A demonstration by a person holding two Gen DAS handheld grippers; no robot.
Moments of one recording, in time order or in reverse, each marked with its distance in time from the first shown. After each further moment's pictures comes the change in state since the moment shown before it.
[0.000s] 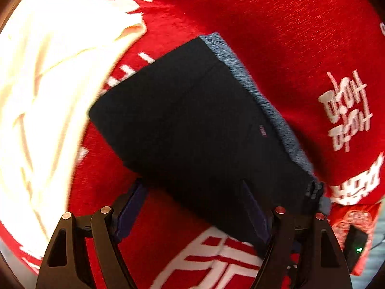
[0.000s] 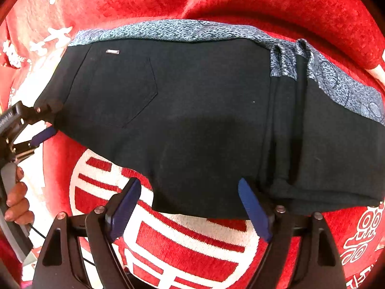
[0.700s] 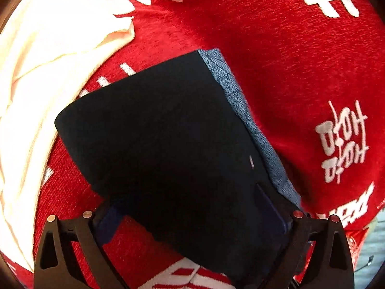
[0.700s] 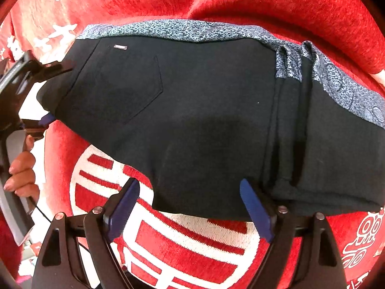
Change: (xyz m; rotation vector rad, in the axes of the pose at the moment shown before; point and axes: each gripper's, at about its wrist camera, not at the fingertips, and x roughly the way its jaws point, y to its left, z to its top) left arm 0.020 -0.022 0.009 -0.098 -0.094 -0.020; right arm 0.001 -0.001 0.000 -0.025 0.000 0.017
